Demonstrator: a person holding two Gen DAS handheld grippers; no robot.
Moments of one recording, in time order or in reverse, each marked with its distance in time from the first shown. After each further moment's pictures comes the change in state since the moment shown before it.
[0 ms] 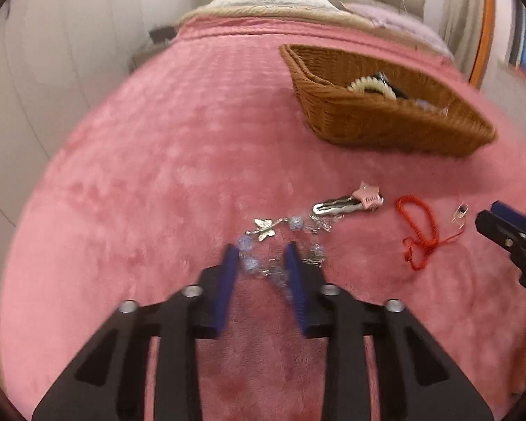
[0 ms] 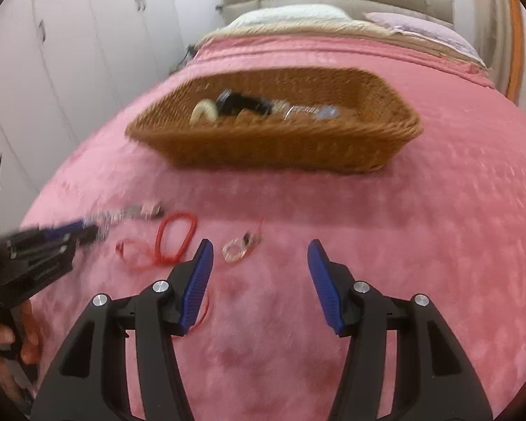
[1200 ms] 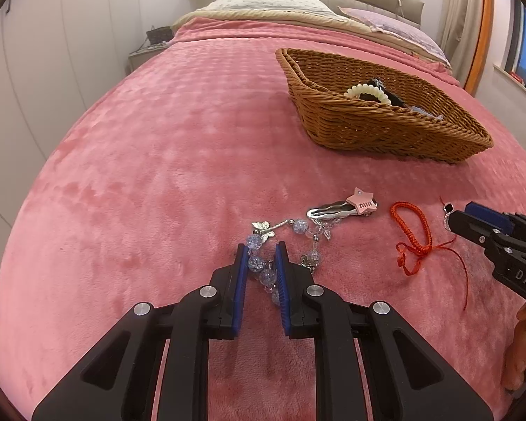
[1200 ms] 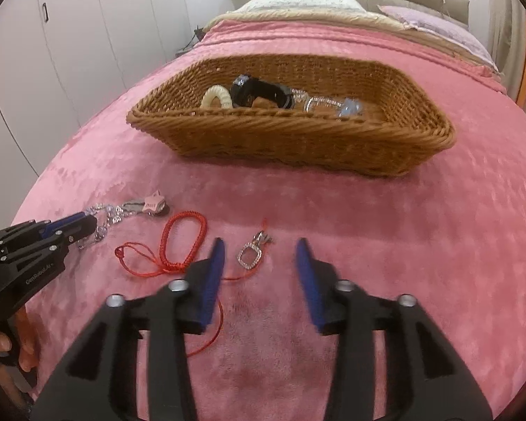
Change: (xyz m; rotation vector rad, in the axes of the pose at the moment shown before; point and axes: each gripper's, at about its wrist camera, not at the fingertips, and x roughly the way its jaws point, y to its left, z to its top) left arm -0.002 0.007 0.002 -0.037 -0.009 -0.050; right arm 0.019 0.012 0.016 -0.028 0.040 0.000
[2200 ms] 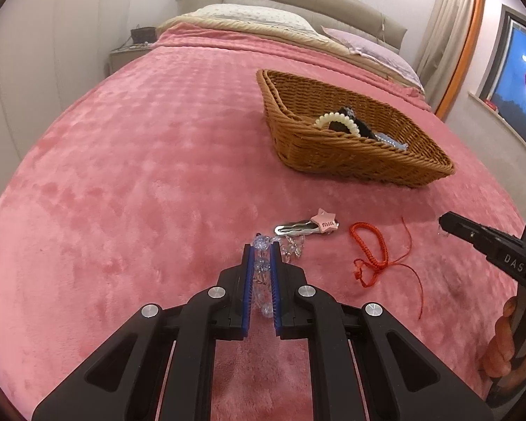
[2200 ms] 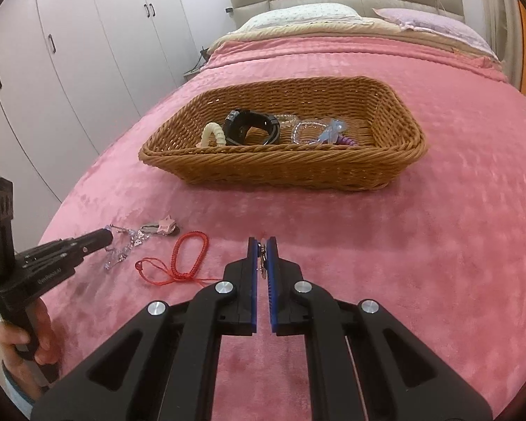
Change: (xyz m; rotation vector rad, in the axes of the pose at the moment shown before) left arm -0.013 0.006 0.004 -0.055 -0.053 -0.169; right arm -0.027 -0.032 0.007 0.076 -0.055 0.099
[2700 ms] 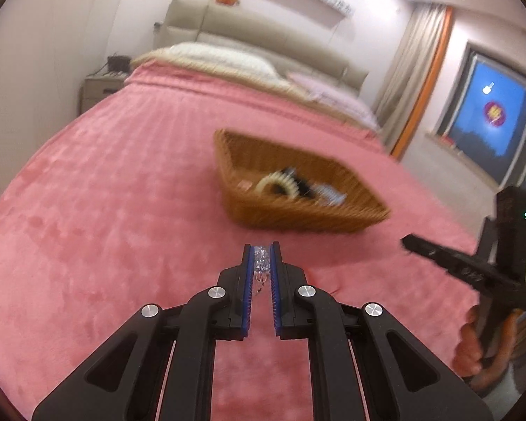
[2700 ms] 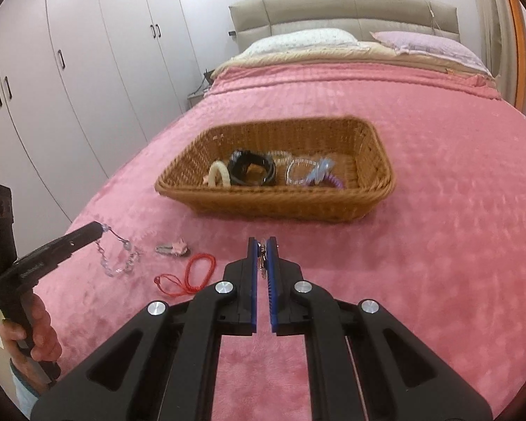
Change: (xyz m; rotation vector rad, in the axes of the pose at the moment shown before) left arm -0.054 -0.001 0.012 -0.023 -0.207 -0.229; right arm -0.053 -0.003 0.012 -0.018 -0.102 0.000
